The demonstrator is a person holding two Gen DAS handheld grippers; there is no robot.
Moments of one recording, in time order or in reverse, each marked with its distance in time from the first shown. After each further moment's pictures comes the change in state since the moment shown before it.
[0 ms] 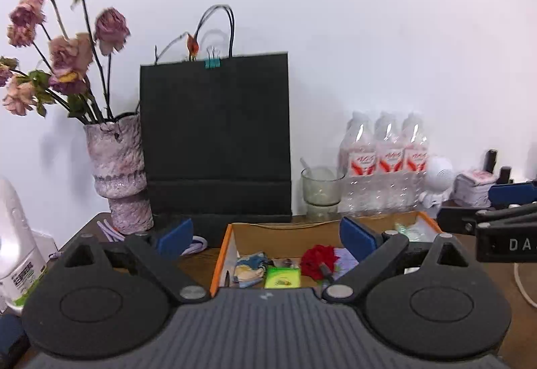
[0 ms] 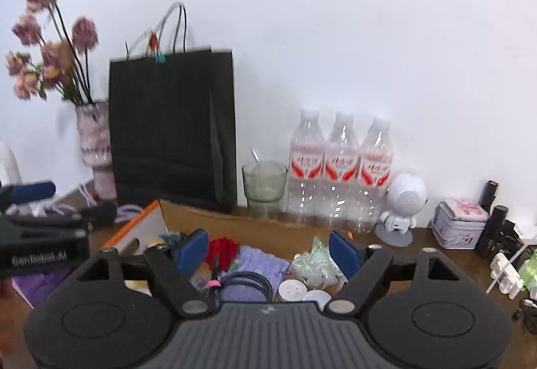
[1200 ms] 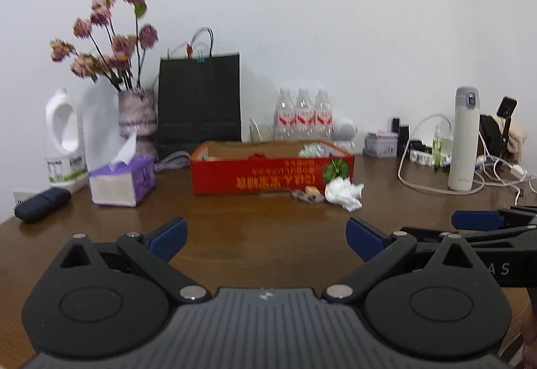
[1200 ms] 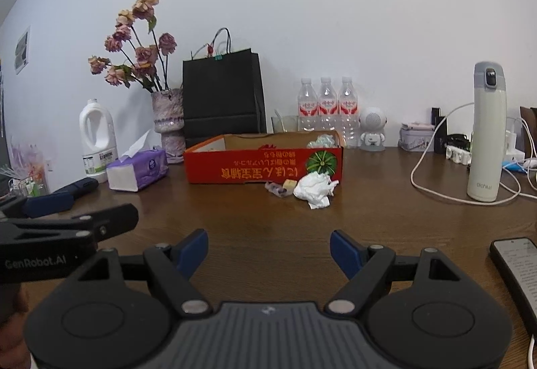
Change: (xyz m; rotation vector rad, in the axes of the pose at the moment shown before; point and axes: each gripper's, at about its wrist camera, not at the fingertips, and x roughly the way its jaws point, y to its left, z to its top) left arm -0.292 -0.035 -0.208 0.013 -0.067 -0.118; right arm -0.271 0.034 -0.257 0.088 -0.093 0.048
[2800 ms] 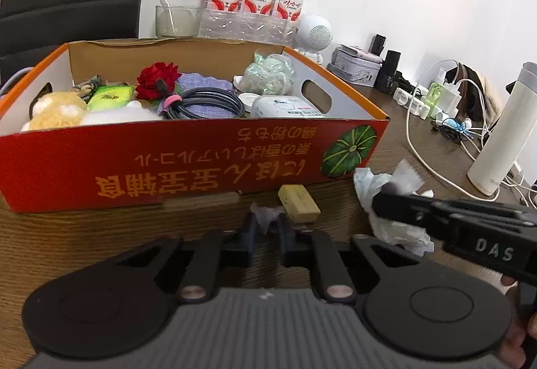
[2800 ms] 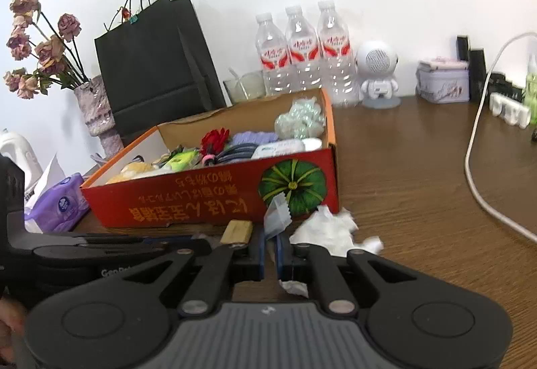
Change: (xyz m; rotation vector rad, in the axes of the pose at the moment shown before) left arm 0.329 0.013 0.046 -0.078 0.438 -0.365; right arm 0.245 -0.083 0.079 0.188 0.207 0.021
